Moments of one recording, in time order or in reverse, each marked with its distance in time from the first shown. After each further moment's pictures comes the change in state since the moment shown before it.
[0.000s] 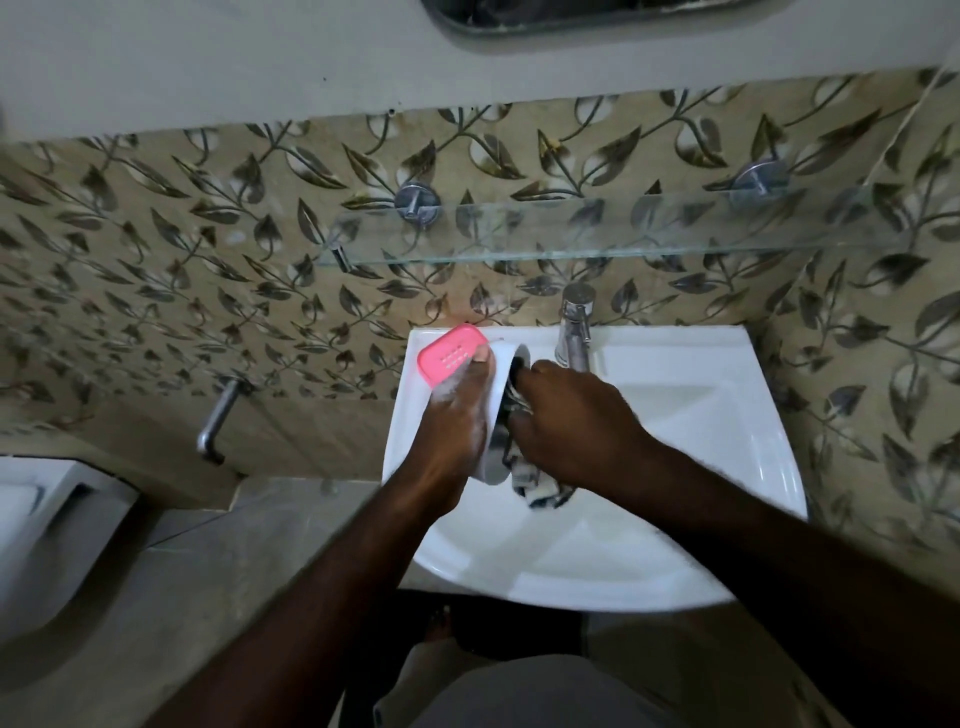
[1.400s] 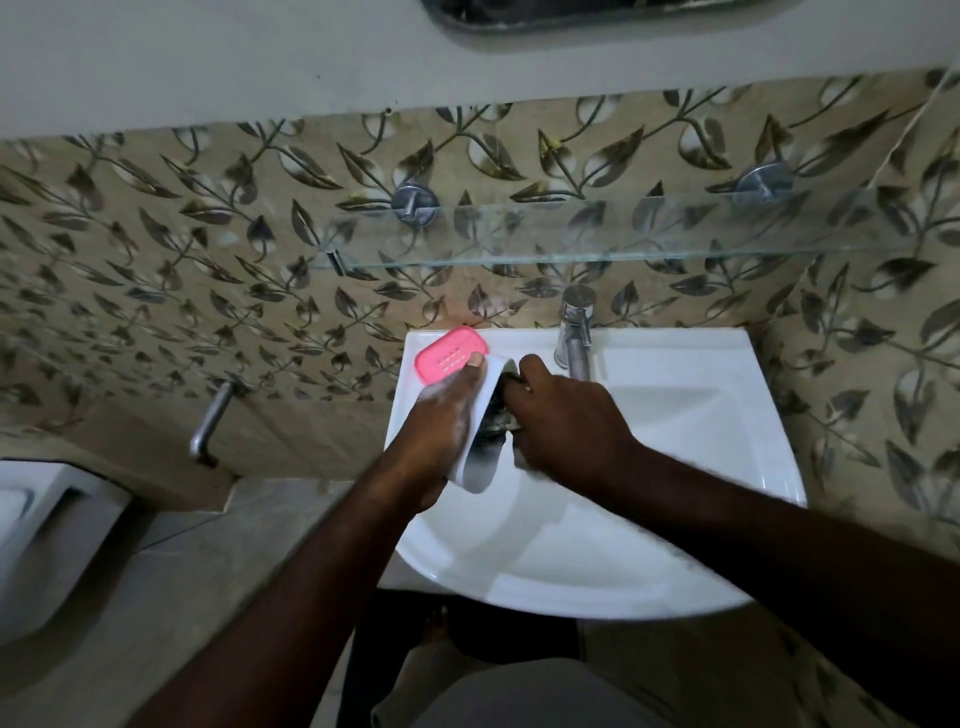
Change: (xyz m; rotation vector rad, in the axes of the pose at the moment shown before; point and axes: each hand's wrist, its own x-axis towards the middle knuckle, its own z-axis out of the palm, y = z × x) left_hand 0.014 0.004 -0.015 0.045 -0.014 -0.167; right_hand 0.016 0.017 0.028 -0.302 0.052 -0.139
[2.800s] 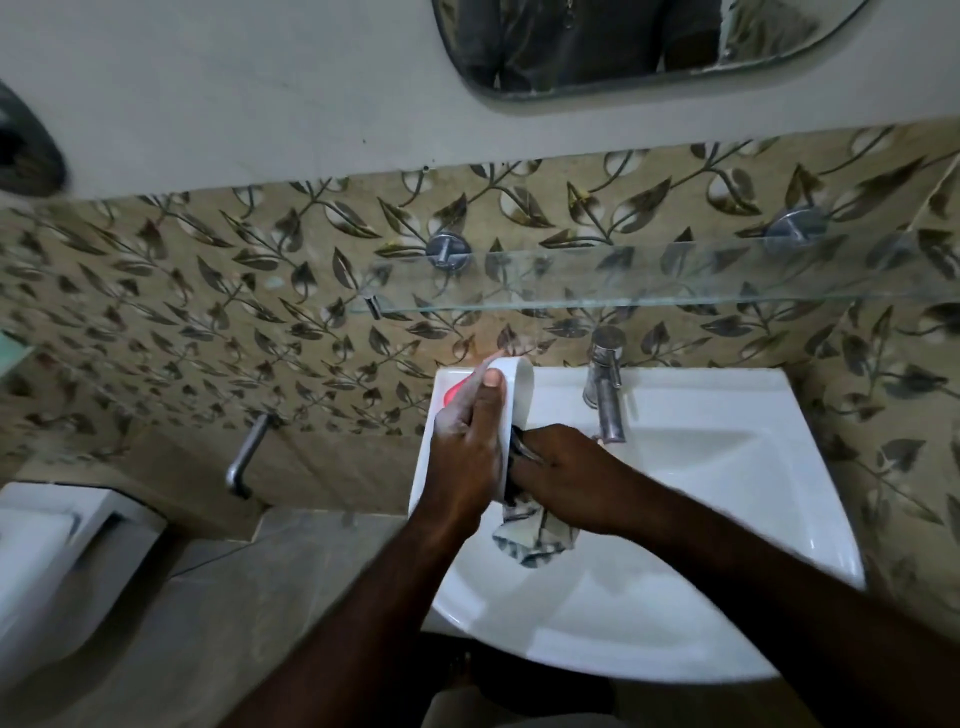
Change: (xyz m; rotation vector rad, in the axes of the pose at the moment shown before) left_hand -0.002 0.012 0.011 0.014 0.191 0.383; right_hand 0.010 -0.015 -0.023 0.946 -0.302 0.124
